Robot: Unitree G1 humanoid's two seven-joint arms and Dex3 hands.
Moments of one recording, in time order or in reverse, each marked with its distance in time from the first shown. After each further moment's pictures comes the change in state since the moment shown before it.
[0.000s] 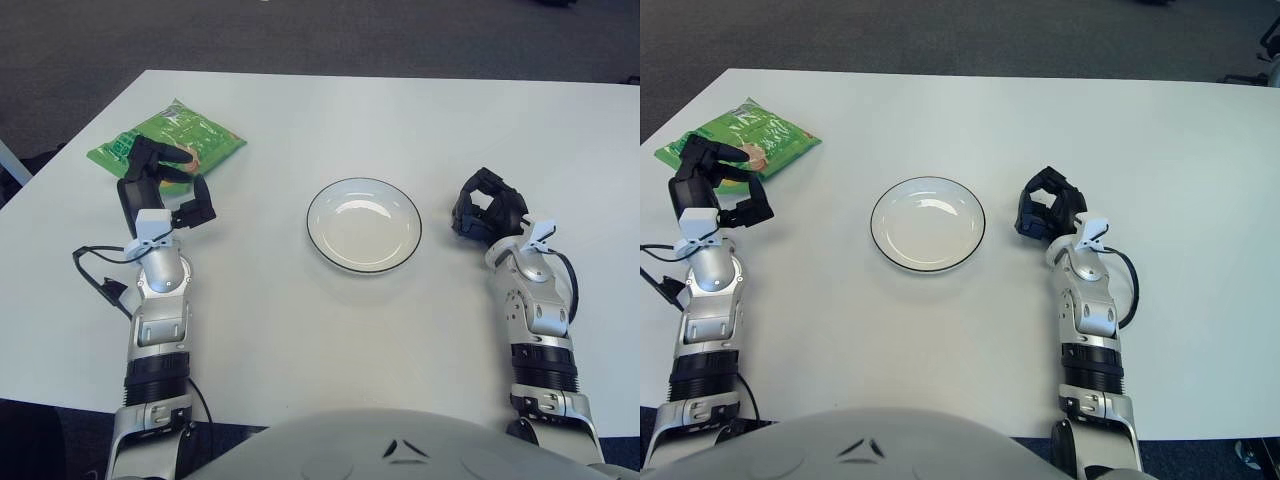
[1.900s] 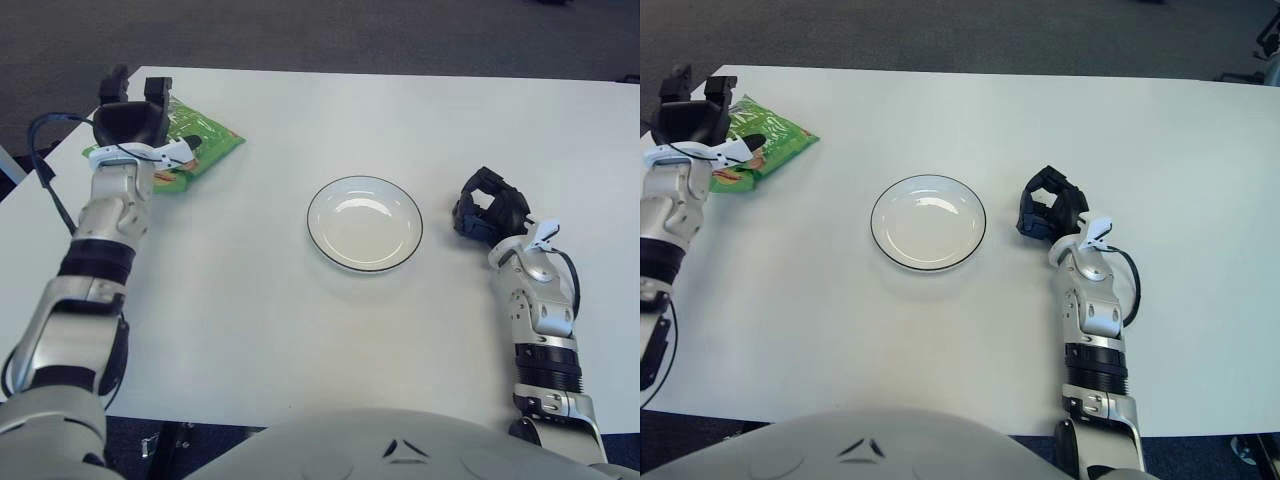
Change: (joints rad) left arm -0.624 0.505 -0.412 0.763 0.669 0.283 -0.178; right arm 0.003 -0.014 -0.010 -0.012 0.012 0.019 0.039
